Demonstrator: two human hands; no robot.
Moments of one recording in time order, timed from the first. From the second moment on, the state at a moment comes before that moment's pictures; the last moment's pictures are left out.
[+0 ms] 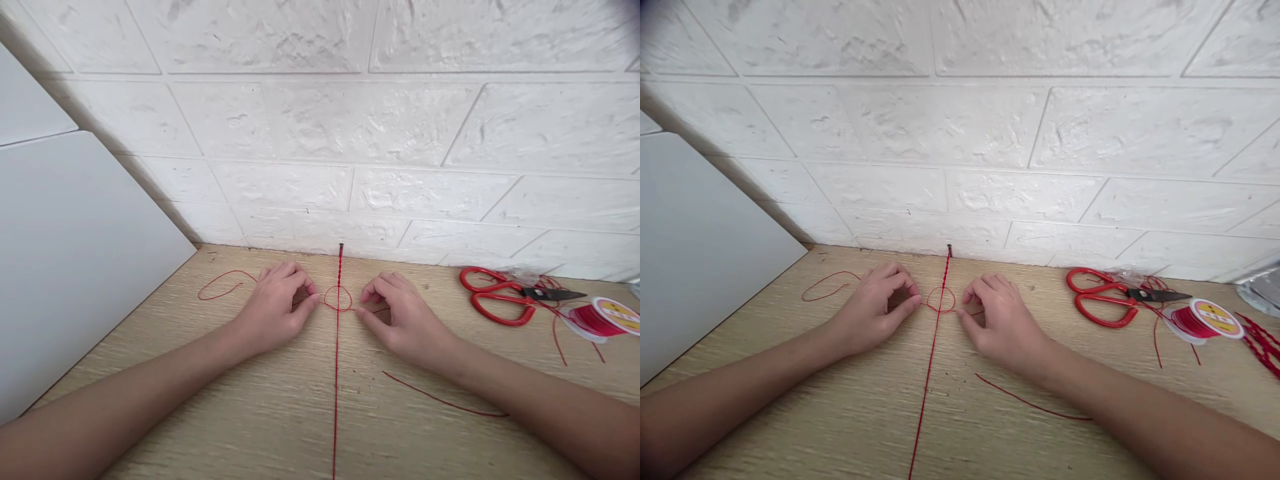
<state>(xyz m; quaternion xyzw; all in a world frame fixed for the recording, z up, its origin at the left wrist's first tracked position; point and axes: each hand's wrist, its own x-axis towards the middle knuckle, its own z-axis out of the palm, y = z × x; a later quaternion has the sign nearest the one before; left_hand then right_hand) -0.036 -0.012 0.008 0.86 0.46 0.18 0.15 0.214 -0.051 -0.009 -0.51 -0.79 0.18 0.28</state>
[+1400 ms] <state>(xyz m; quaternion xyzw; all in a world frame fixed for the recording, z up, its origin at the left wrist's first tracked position) -0.035 -0.007 0.005 0.82 0.51 0.21 0.15 0.223 -0.034 -0.014 -0.52 -0.80 0.13 0.26</state>
